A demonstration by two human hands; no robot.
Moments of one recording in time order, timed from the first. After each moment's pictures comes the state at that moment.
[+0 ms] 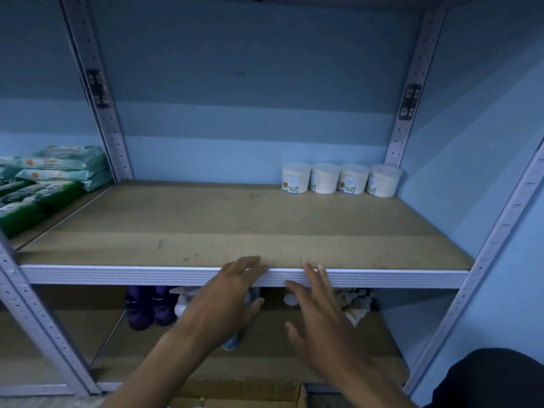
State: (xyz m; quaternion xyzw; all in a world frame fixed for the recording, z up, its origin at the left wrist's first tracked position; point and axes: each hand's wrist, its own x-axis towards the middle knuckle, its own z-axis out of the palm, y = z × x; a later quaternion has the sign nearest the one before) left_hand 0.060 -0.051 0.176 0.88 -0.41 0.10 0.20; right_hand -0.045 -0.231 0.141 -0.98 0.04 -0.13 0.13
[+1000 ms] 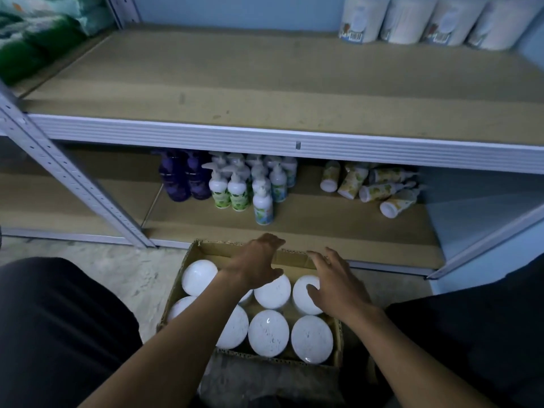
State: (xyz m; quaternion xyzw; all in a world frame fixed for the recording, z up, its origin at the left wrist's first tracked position) left_hand 0.040 -0.021 -0.014 0.91 -0.32 -0.21 0.14; right_hand -0.068 -0.196 -0.023 -0.96 0.12 0.16 0.20
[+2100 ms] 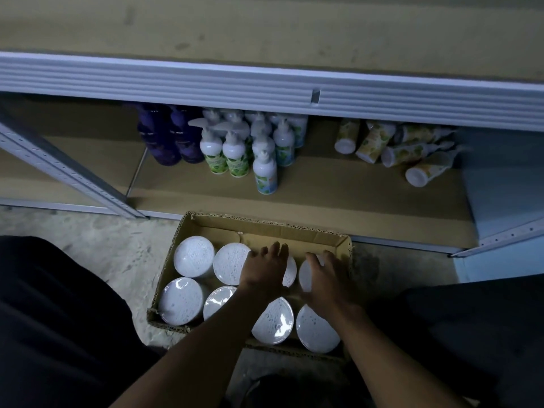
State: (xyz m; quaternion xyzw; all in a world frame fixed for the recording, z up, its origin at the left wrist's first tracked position) left_hand 0.019 -0.040 -0.114 0.91 -0.30 -0.28 -0.03; right_hand -0.051 -0.176 -0.124 -0.94 0.16 0.24 0.20
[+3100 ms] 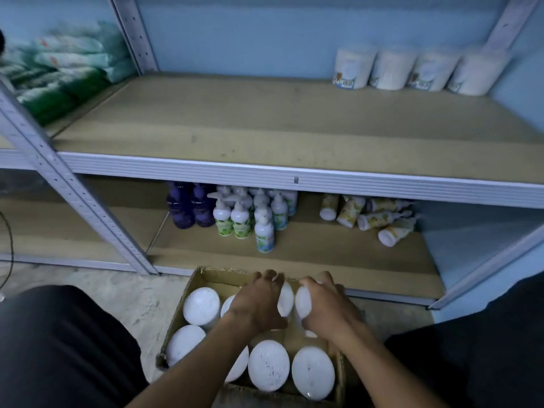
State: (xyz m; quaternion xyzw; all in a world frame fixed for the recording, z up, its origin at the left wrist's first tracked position) left_hand 0.016 -0.027 -0.015 0.93 -0.31 -0.21 0.04; right_hand -0.055 -0.181 0.004 -0.95 0.13 0.19 0.20
